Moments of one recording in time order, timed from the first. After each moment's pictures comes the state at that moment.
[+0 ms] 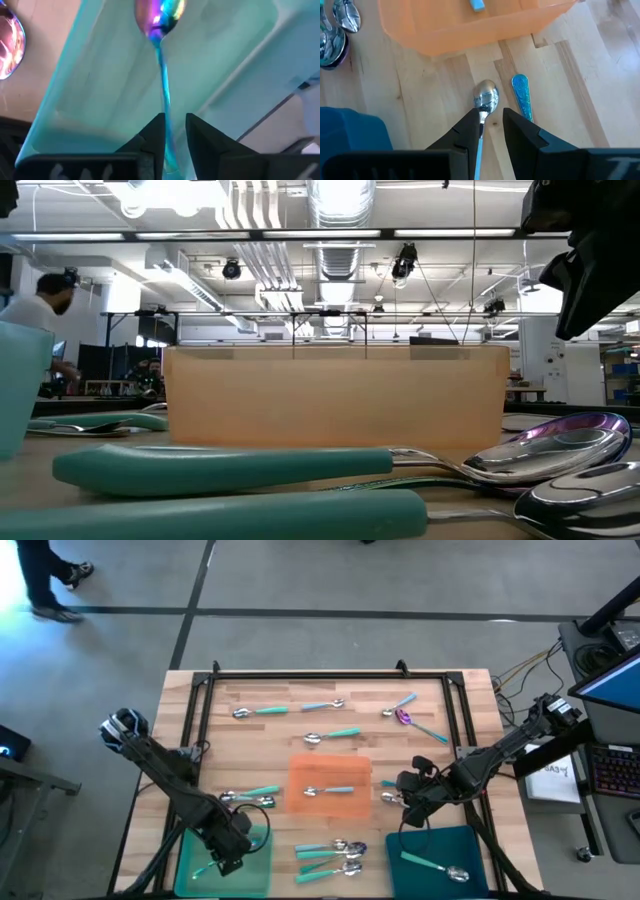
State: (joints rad) left arm -0.76 1.51 1.05 -0.91 0.34 -1.36; right arm 0.55 1.24 0.78 -0.72 0.32 0.77
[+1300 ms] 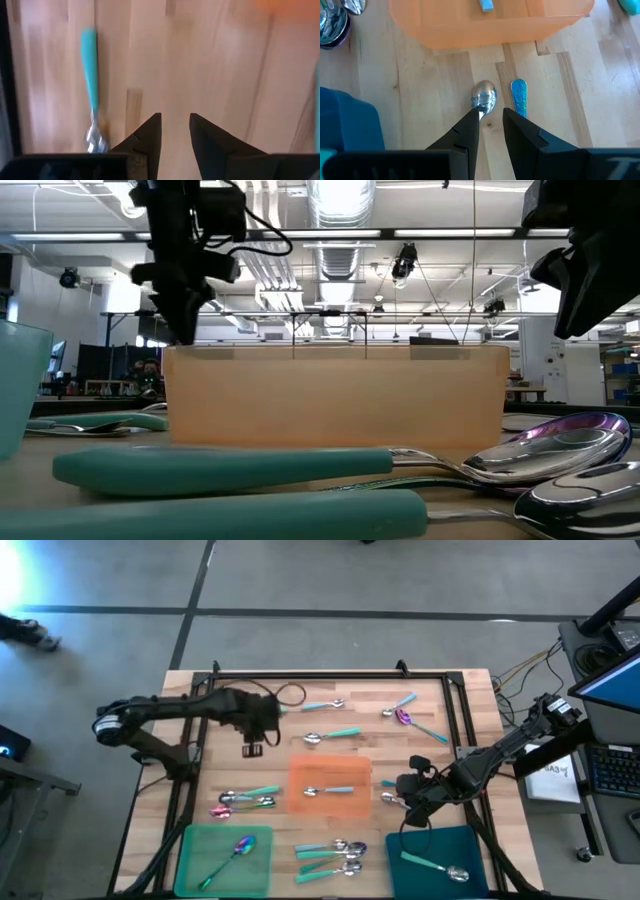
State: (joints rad) left arm 0.29 1.40 1.05 -1.00 -0.13 0.22; right arm 0.55 1.24 0.78 -0.72 0.31 0.64
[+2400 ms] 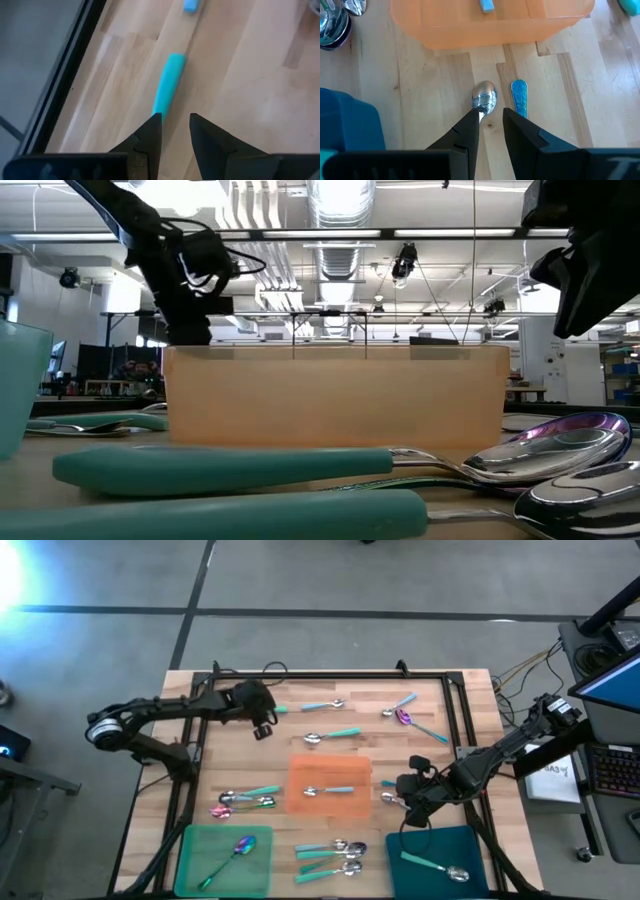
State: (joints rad) left arm 0.54 1.35 0.72 -0.38 -0.21 0.26; right arm 0.55 1.24 0.78 -0.72 0.31 0.64
